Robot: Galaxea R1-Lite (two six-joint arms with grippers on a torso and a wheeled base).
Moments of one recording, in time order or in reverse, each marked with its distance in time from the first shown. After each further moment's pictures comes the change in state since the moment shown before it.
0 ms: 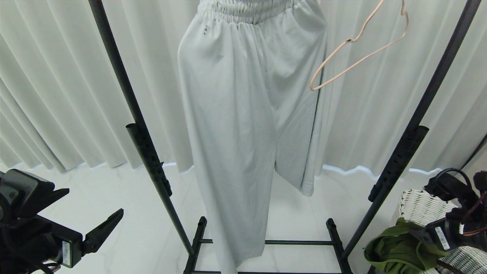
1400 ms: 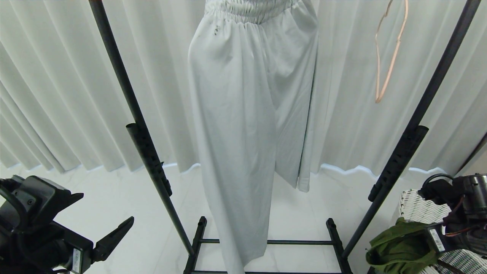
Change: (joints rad) left arm -0.065 0.024 0.017 0.000 0.001 0.009; right arm 0.029 0.073 -0.001 -0.002 -0.217 0.073
